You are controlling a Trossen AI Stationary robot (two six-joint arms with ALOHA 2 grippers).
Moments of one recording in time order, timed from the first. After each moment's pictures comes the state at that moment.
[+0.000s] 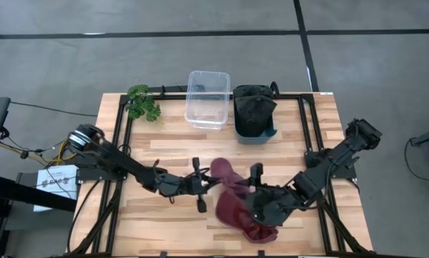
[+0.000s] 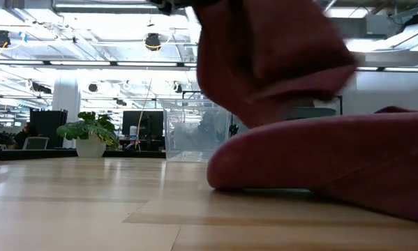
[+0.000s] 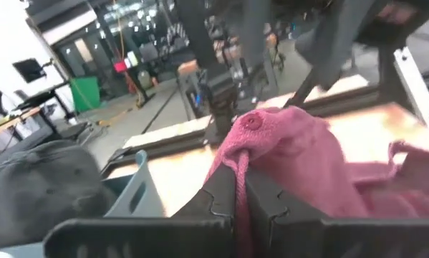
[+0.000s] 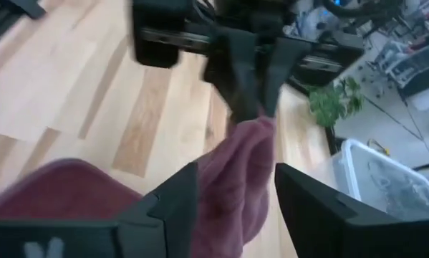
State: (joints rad) left arm -0.49 1.66 0.85 0.73 -0.64 0.33; right arm 0.67 1.56 1.32 -0.56 0.76 -0.09
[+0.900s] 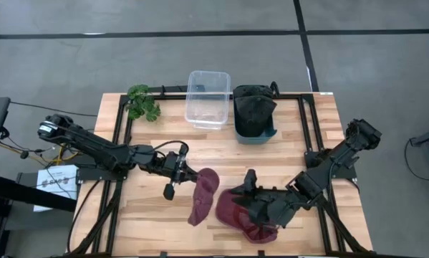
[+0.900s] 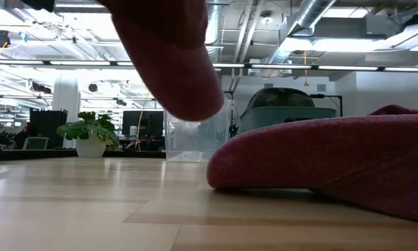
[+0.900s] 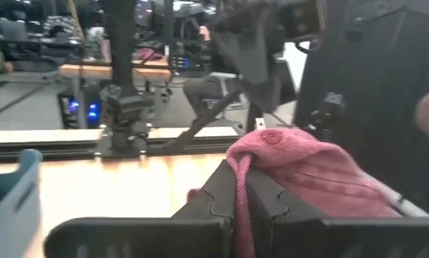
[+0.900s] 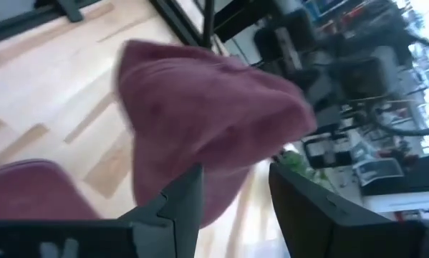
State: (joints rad) left arm -0.32 1.23 0.60 0.62 -0.03 -0.04; right arm 0.67 1.56 1.35 -0.39 0.70 -0.60
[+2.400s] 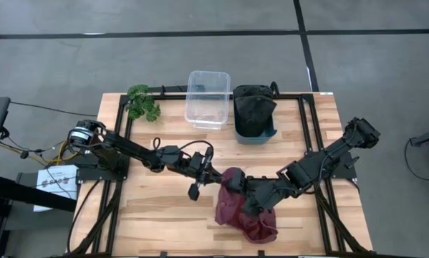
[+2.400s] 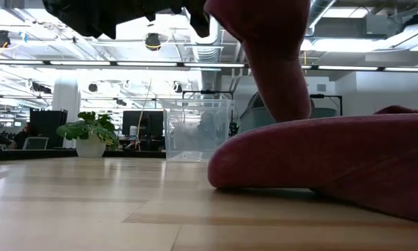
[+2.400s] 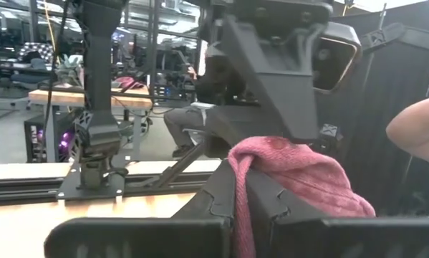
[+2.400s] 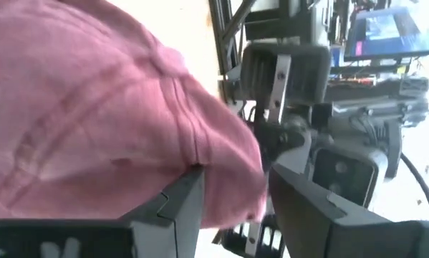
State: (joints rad) left arm -0.22 1.66 0.78 1.02 0.14 -0.09; right arm 0.56 1.56 1.35 -0.41 0.57 -1.13
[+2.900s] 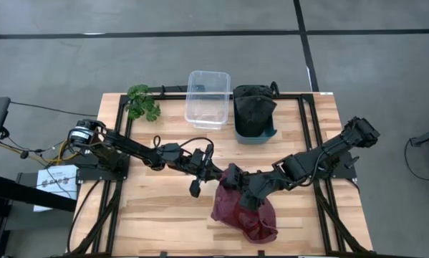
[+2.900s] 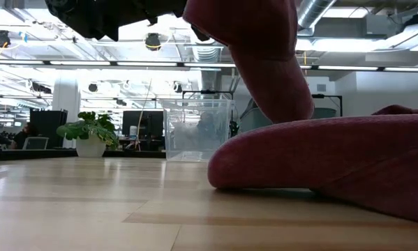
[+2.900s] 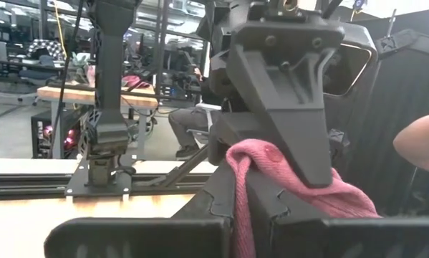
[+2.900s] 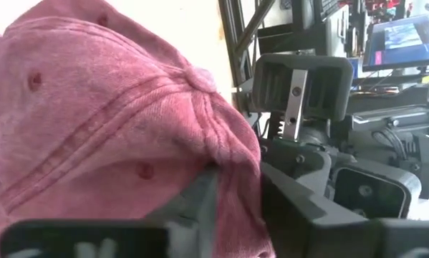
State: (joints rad) left arm -0.20 1.66 0.78 1.02 0.14 -0.11; right arm 0.48 1.56 1.35 -0.41 0.42 -1.14
